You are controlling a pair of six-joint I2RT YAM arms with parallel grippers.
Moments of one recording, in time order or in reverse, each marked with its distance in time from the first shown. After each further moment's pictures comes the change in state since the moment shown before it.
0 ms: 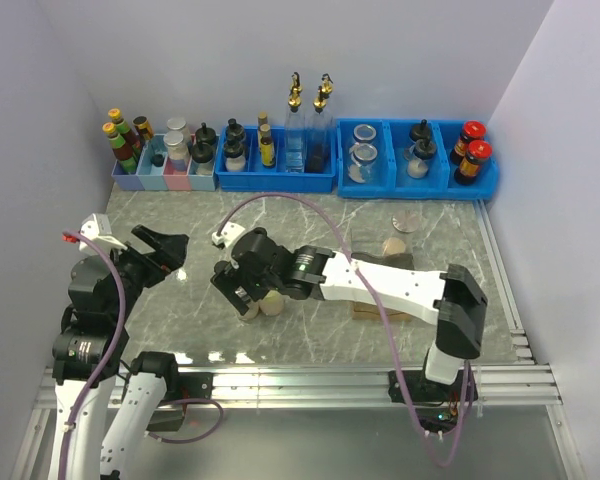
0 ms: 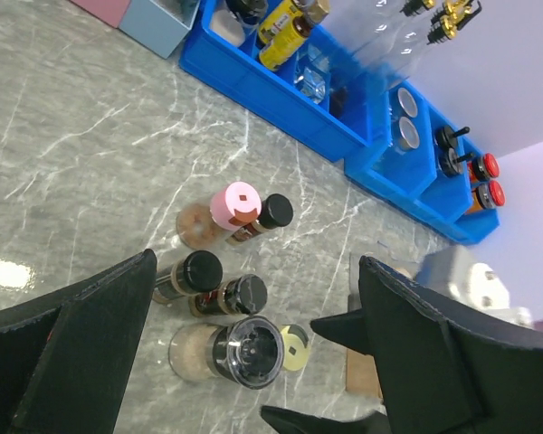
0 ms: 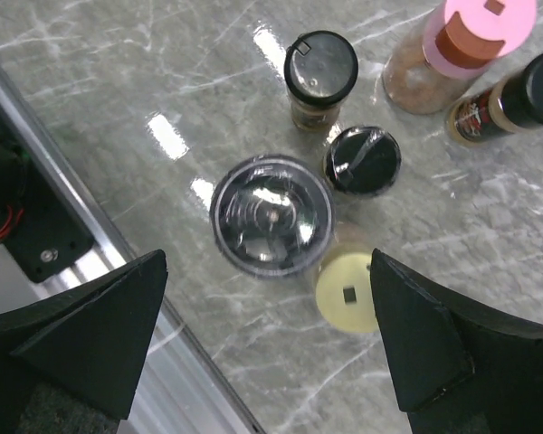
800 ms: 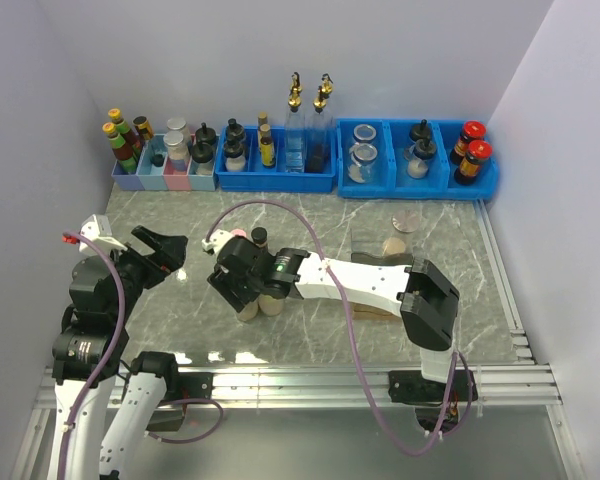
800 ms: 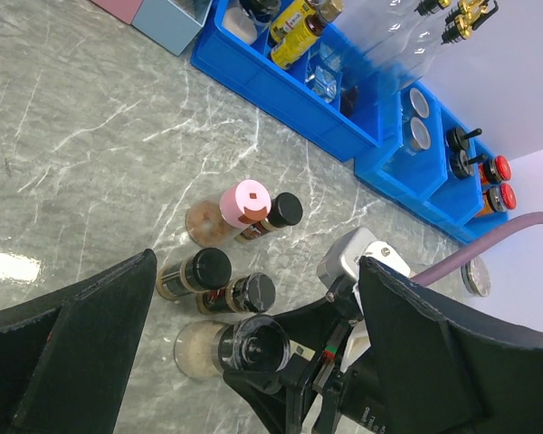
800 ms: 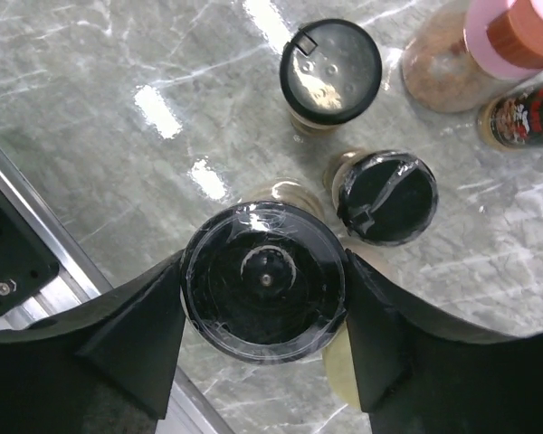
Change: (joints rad) left arm -0.006 0.000 0.000 -0.021 -0.029 0.000; right arm 0.000 0.176 0.067 0.011 0.002 0.011
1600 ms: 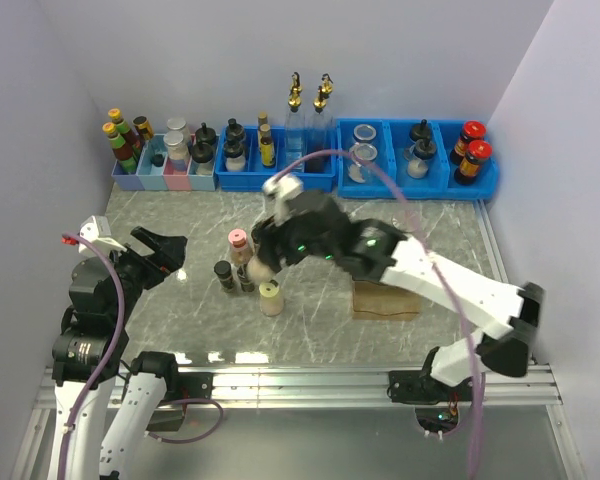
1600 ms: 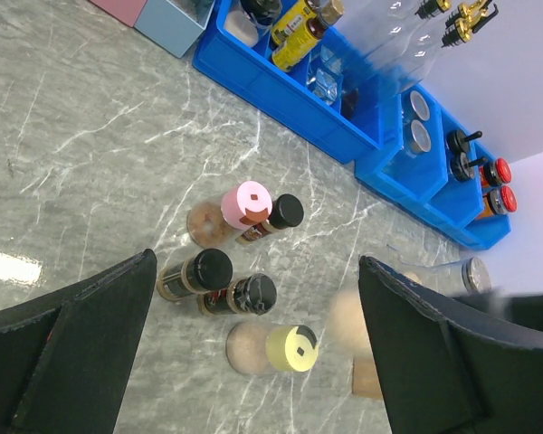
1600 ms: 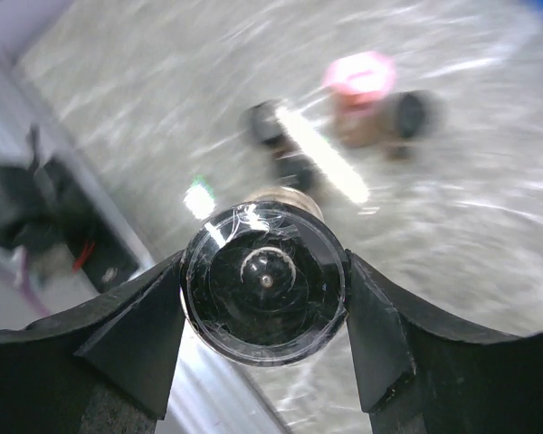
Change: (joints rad) left arm -0.001 -0.007 -0.002 -0.001 -0.007 0.000; right arm -0.121 -0.400 -0.027 -0.094 -0.056 0.041
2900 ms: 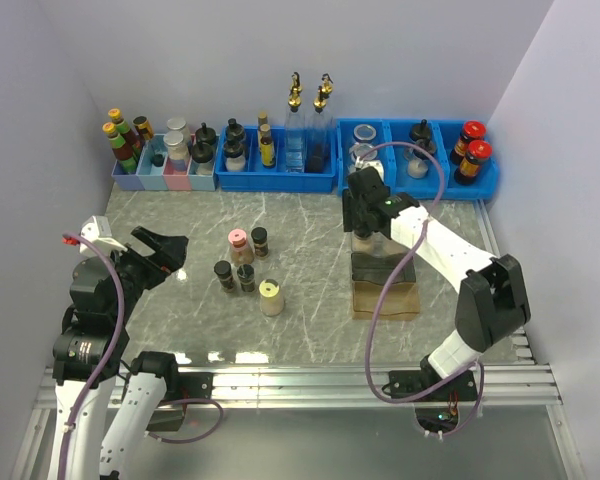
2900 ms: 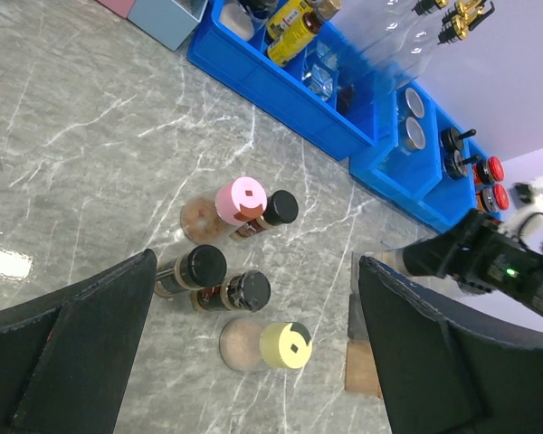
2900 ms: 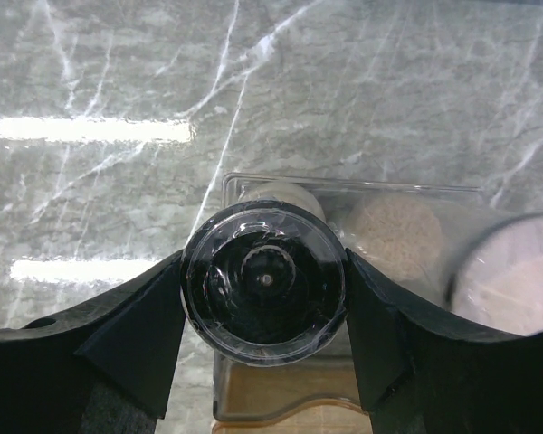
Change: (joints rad) left arm 0.000 0.002 -0.005 0.002 0.013 -0.019; right arm -0.574 0.105 -0.246 0.009 0.282 0.060
